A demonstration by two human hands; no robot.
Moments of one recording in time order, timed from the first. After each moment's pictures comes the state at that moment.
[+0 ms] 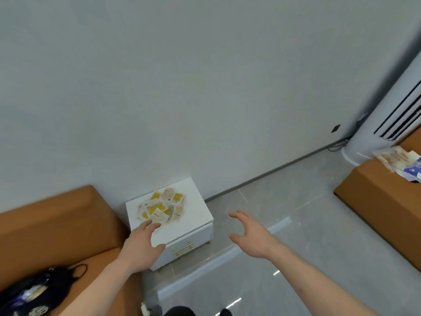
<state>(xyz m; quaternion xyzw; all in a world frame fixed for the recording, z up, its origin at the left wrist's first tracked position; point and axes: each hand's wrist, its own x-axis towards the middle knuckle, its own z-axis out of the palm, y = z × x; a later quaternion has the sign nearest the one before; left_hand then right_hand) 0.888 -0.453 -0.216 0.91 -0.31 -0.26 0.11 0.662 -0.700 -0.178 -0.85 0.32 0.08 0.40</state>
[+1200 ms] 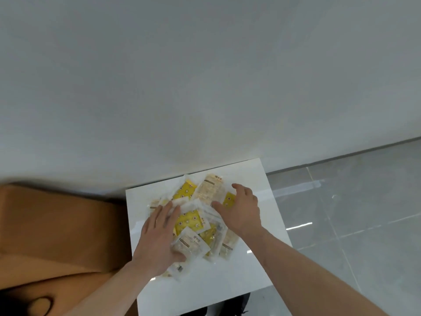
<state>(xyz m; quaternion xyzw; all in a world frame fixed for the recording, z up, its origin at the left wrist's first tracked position) 1.223 -0.540 -0.641 0.90 -0.32 -0.28 0.03 1.157 -0.771 -0.619 -0.82 0.42 0.16 0.35</state>
